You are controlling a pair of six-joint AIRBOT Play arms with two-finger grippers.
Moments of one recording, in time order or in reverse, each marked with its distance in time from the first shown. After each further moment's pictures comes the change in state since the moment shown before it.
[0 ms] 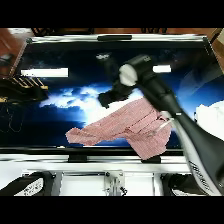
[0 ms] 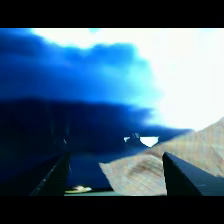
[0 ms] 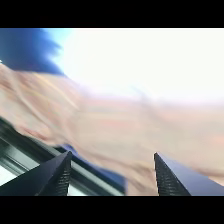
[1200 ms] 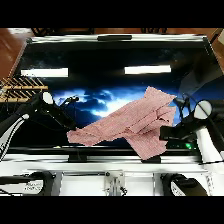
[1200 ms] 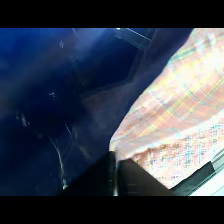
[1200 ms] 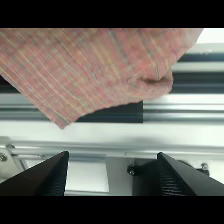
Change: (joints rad) left arm -0.162 -0.333 -0.287 -0.144 0.091 0.601; right arm -0.554 0.546 -0.905 0.041 0.142 0.058
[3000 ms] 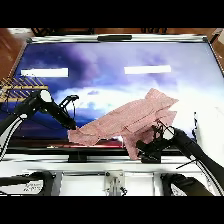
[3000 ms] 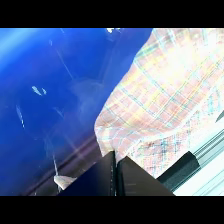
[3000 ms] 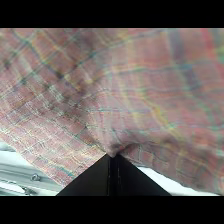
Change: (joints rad) left arm -0.004 0.026 0.021 -0.022 -0.040 -0.019; right arm 0.156 -0.172 -0.438 0.399 -0.547 0.130
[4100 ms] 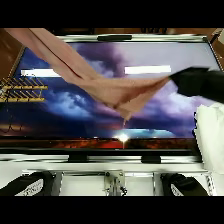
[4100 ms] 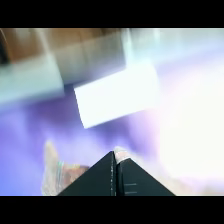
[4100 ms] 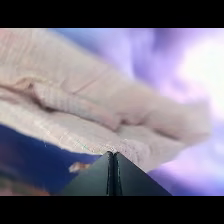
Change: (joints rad) left arm 0.117 0.346 0.975 0.001 0.335 -0.348; right arm 0.006 0.313 1.109 -0.279 0.135 -0.175
